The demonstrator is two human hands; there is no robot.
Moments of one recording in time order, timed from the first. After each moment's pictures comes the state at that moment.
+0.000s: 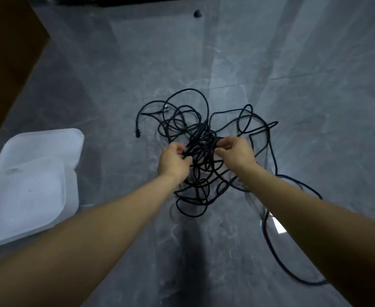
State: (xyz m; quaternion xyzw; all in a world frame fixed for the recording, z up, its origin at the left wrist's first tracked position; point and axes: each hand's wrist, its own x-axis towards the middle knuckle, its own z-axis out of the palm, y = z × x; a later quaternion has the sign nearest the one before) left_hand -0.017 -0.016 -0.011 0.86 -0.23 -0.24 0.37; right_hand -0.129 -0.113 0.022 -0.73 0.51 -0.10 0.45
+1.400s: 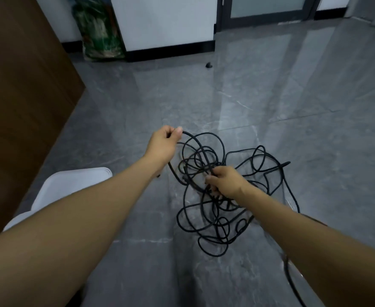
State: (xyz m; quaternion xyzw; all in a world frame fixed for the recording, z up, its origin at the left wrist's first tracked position) left_hand 0.079 -0.026 0.118 0.77 -0.29 -0.22 0.52; right_hand -0.083 -0.091 0.081 -0.74 0.38 -0.02 0.55
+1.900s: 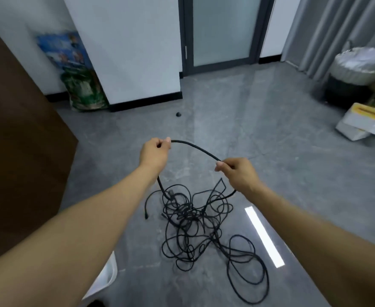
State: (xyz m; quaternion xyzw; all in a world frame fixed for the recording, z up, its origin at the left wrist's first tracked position) left_hand 0.007 -0.070 0.480 0.80 -0.27 -0.23 0.49; right_hand -0.185 -0.145 0.469 -0.75 0.45 -0.18 0.45
